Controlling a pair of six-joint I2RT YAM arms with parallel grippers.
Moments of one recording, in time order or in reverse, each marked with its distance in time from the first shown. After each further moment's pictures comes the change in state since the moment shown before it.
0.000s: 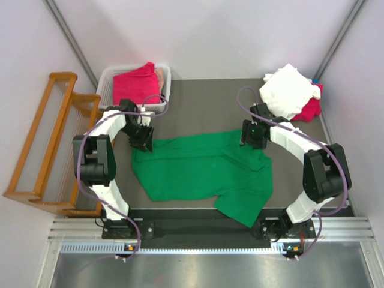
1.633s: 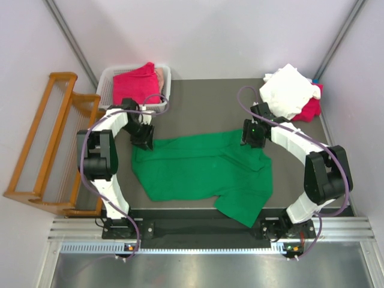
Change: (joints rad) left arm 0.000 0.083 0.043 0.045 -0.022 -0.019; right arm 0.000 -0.020 -0.002 0.007 -0.020 -0.008
